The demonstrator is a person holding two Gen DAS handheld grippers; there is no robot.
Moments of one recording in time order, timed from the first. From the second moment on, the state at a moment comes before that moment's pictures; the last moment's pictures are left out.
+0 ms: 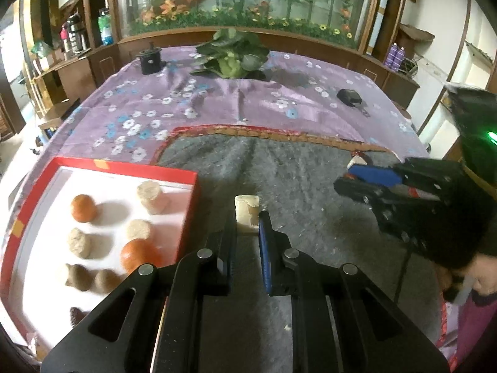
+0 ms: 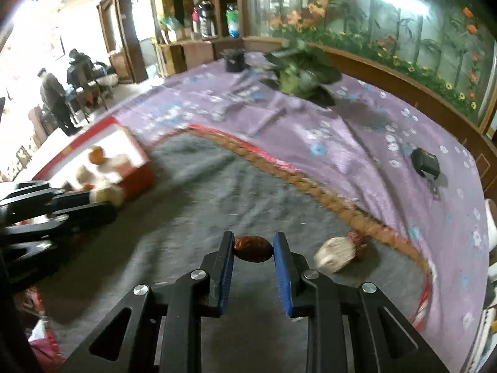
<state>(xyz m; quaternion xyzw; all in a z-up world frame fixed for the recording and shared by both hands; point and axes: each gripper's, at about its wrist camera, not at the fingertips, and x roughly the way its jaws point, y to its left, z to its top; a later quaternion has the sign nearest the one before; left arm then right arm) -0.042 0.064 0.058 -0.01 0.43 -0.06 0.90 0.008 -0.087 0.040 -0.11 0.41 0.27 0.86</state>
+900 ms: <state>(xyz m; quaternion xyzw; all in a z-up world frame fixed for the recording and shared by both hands) -0.095 0.210 0.057 -0.08 0.42 0.08 0.90 -0.060 0.055 0.062 -0.11 0.37 0.38 0.84</state>
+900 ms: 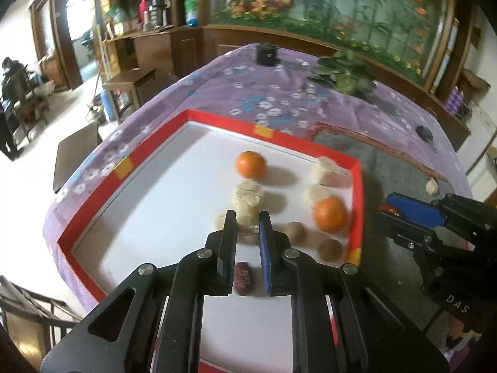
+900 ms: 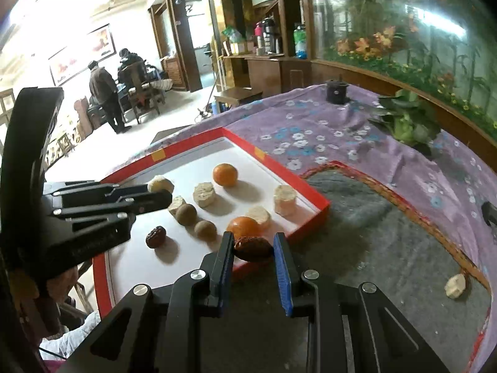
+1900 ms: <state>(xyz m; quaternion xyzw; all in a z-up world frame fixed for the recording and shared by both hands) -0.073 0.257 0.035 -0.12 0.44 0.14 0.88 -0.018 0.136 0.029 -0.13 0.41 0.41 0.81</state>
